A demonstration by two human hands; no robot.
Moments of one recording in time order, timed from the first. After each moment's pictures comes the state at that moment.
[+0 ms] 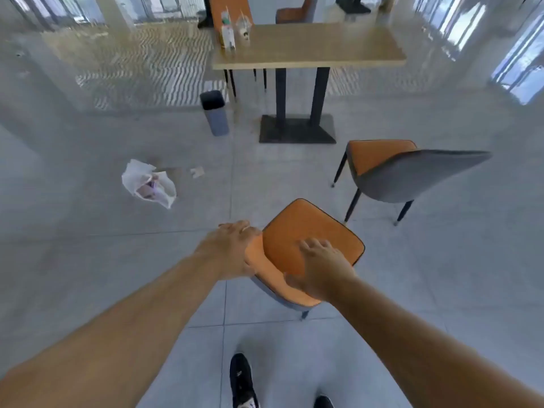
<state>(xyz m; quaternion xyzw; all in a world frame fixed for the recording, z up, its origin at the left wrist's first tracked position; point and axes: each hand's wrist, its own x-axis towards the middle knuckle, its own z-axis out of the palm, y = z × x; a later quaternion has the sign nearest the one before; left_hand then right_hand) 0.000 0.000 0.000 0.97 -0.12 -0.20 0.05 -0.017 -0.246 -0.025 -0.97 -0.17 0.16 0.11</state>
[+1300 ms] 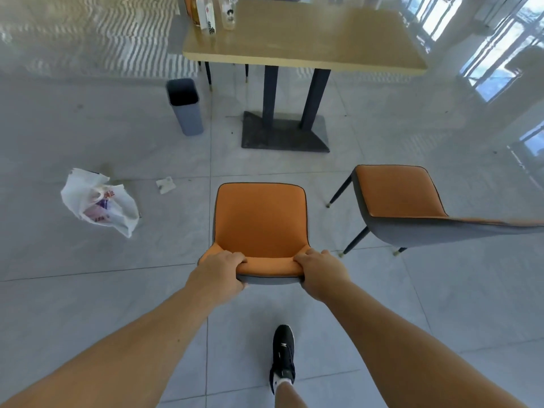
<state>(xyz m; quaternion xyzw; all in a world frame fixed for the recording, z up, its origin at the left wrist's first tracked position) 0.299 0.093 -0.097 0.95 -0.06 -0.23 0.20 0.321 -0.163 -0.123 -0.97 -0.13 0.22 0.03</state>
